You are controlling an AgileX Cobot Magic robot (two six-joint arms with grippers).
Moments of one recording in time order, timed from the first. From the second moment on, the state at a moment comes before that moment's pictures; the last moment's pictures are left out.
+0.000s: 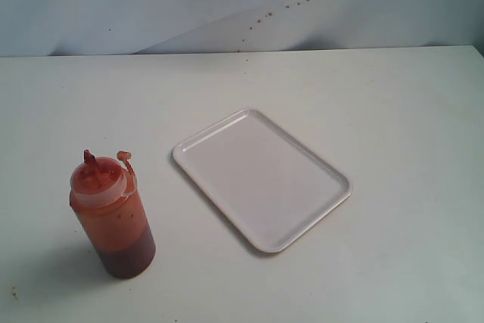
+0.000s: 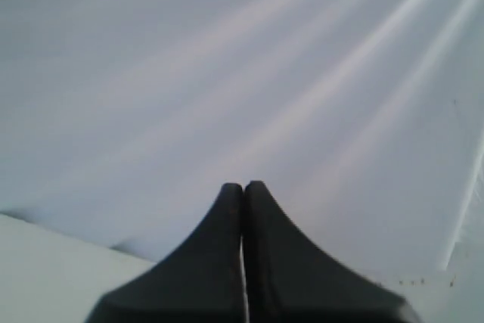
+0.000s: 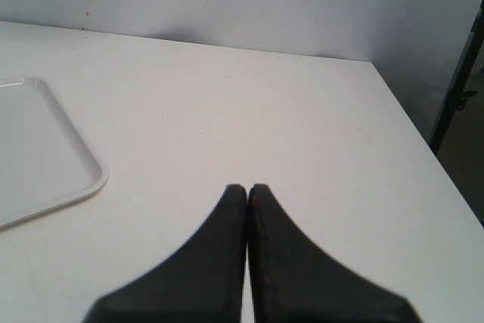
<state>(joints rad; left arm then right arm) -0.03 0.00 0.00 -0.47 -0.19 0.13 -0.02 0.00 0.00 0.01 0.33 -0.14</state>
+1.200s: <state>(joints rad) -0.03 0.75 -0.22 0.36 -0.63 -0.33 -0.02 0.00 0.00 0.01 0.33 -0.14</state>
